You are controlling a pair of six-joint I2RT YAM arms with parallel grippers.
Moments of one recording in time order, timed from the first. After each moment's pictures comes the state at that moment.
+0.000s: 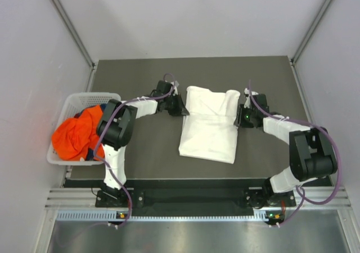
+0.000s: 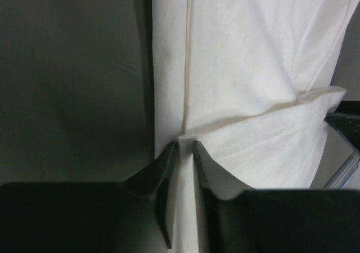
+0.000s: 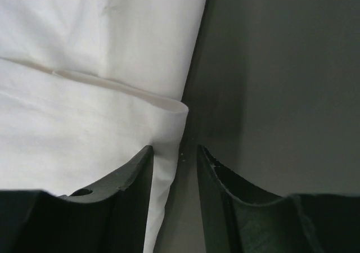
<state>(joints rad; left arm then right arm) -0.41 2.06 1.28 -0.05 0.44 -0.62 0.18 1.52 0.75 -0.11 -0.13 0.24</state>
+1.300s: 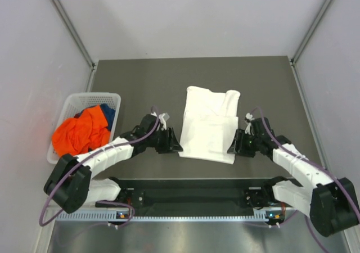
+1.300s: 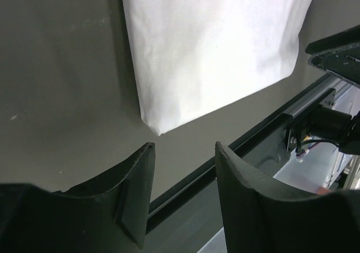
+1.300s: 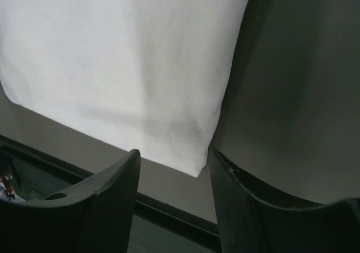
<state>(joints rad) -0.60 1.24 0.58 -0.16 0.38 -0.75 0.32 1.03 0.47 -0.45 -0.30 0.51</state>
